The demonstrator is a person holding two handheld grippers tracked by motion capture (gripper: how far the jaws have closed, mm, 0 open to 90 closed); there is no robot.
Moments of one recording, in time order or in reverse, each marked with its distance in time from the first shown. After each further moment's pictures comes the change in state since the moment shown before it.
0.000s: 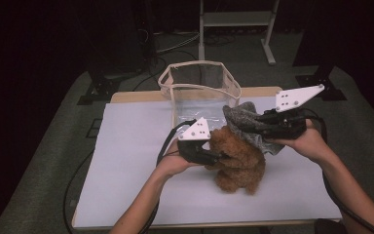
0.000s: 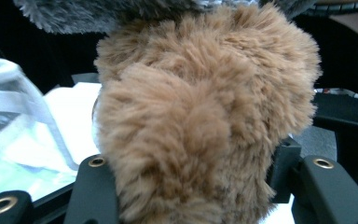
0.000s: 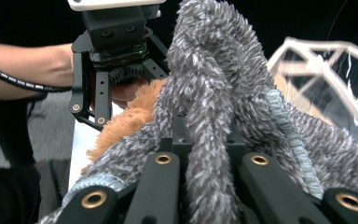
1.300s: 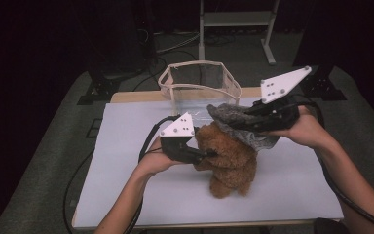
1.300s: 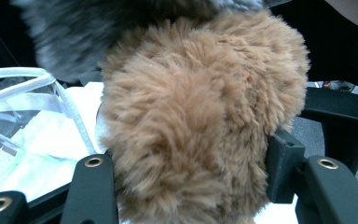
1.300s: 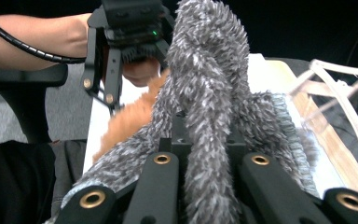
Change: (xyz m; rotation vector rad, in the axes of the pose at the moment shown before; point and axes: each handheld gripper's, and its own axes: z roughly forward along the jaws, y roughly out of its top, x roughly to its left) left arm -0.001 0.012 -0.040 0.028 0.005 0.026; right arm 0.008 0.052 0.007 0.104 0.073 -0.112
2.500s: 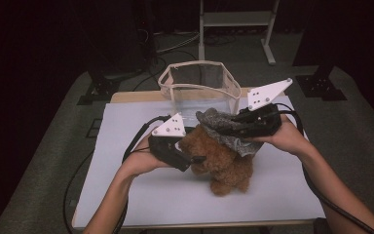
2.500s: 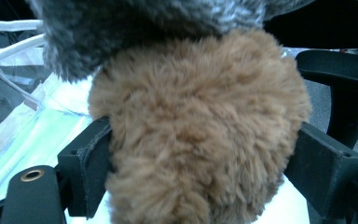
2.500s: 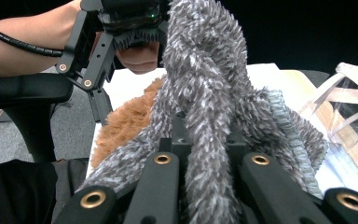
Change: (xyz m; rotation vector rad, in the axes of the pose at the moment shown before) left arm 0.002 -0.002 -0.023 0.160 0.039 -0.005; right arm -0.003 -0.017 0.039 -0.078 0.051 0.035
